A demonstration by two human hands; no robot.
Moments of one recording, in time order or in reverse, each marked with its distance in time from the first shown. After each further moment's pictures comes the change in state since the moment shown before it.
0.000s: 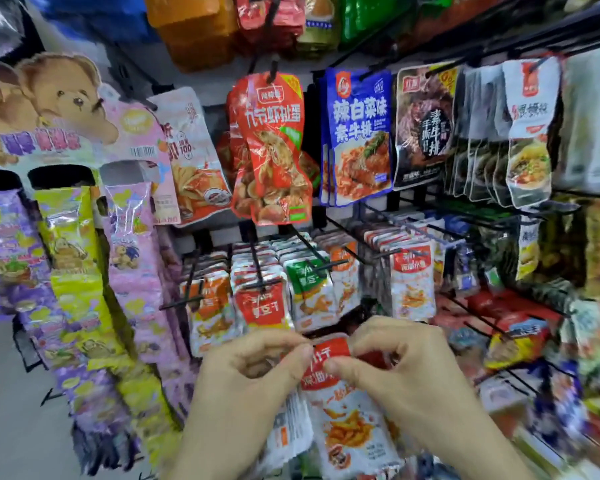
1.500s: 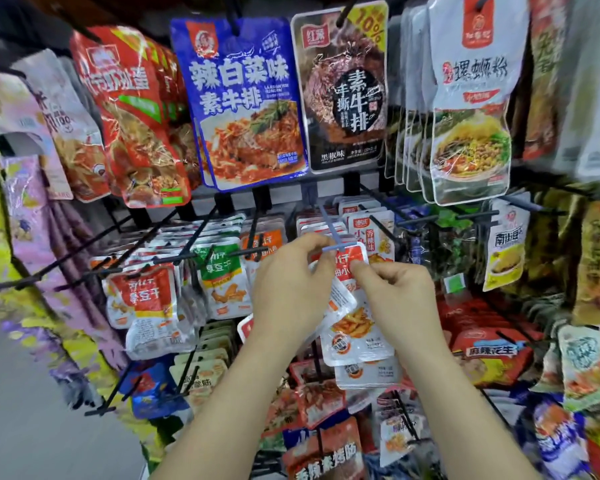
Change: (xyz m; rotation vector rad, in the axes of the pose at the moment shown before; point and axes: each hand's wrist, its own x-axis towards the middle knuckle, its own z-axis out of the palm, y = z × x) left_hand 0.099 -0.002 0.206 0.632 0.173 0.034; right_hand 0.068 0.129 -0.112 0.213 0.190 0.196
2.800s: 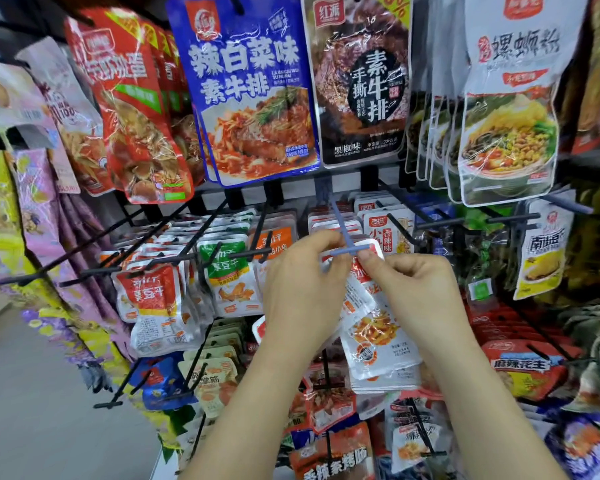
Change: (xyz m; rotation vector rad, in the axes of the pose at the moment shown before) left_hand 0.004 -0.003 0.011 -0.092 0.045 -0.010; right_hand 0.020 0.007 -0.006 0.085 -0.090 0.004
